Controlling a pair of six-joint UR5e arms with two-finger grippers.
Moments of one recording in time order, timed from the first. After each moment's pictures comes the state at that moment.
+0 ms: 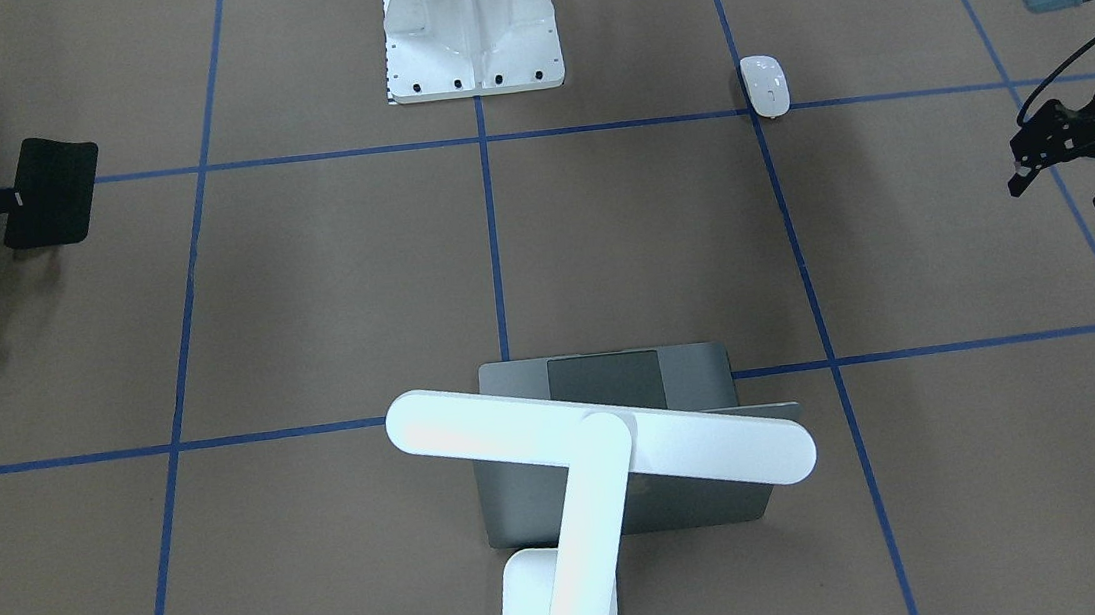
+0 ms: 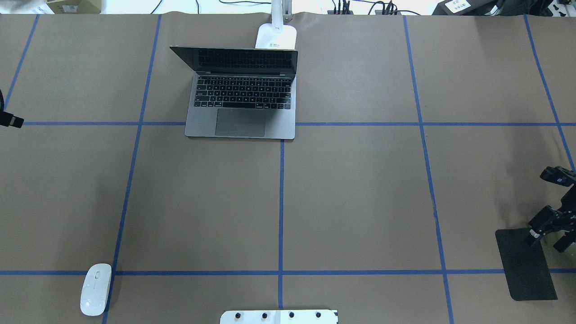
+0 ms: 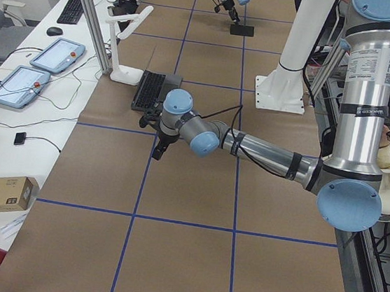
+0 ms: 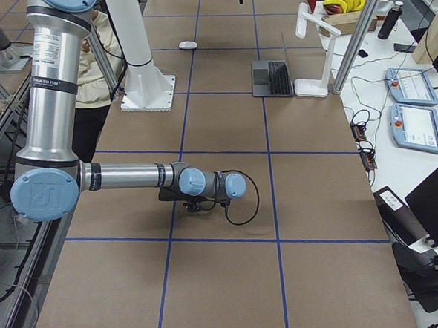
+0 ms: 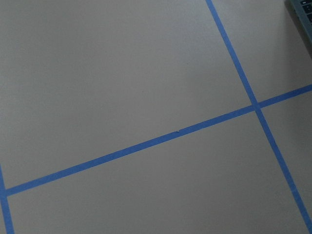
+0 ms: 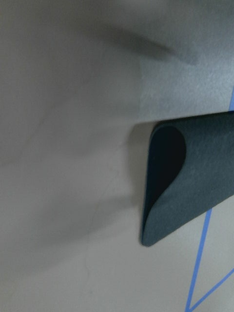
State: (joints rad) left arm -1.21 -1.54 -1.81 -2.04 -2.27 -0.38; right arm 0.99 -1.75 1.62 -1.73 2.81 0.11
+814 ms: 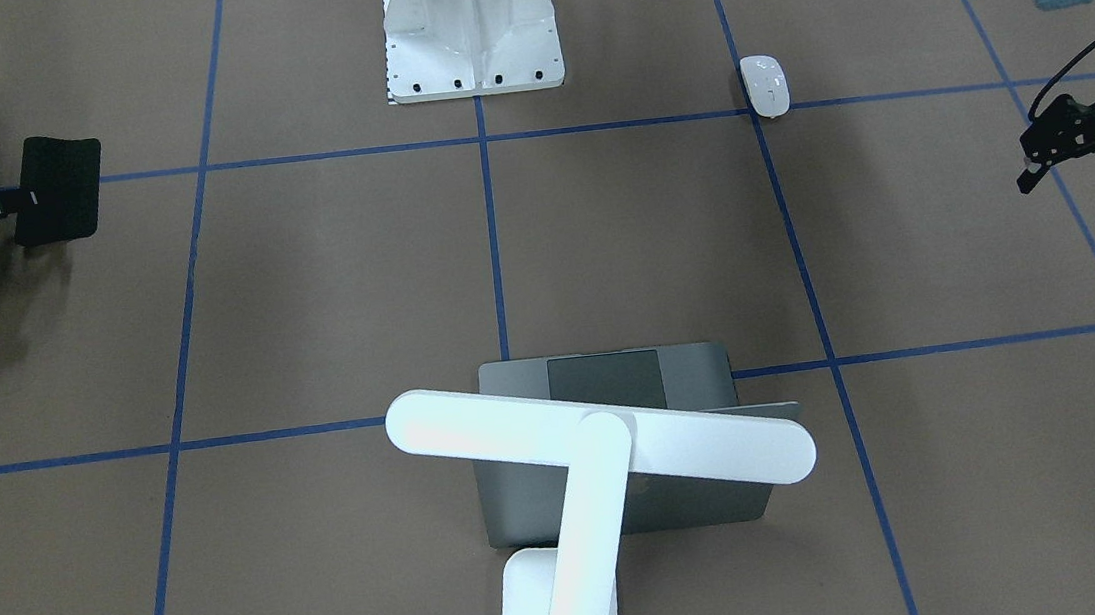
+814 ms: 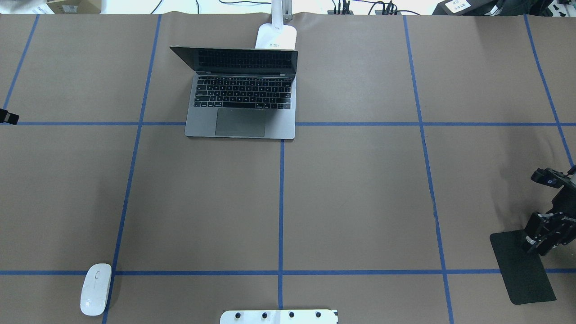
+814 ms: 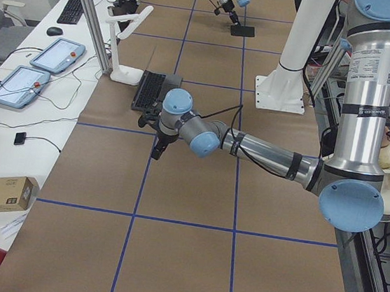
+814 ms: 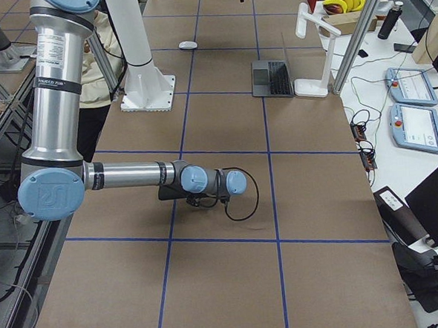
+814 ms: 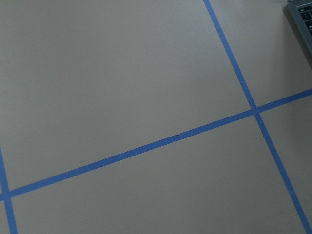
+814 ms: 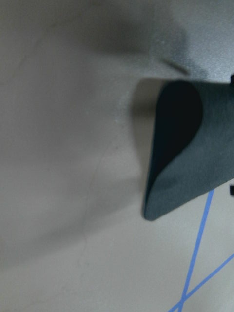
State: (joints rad) left arm -1.24 -1.54 -1.81 -2.04 -2.29 -0.38; right arm 0.96 -1.74 1.62 -1.73 2.83 0.11
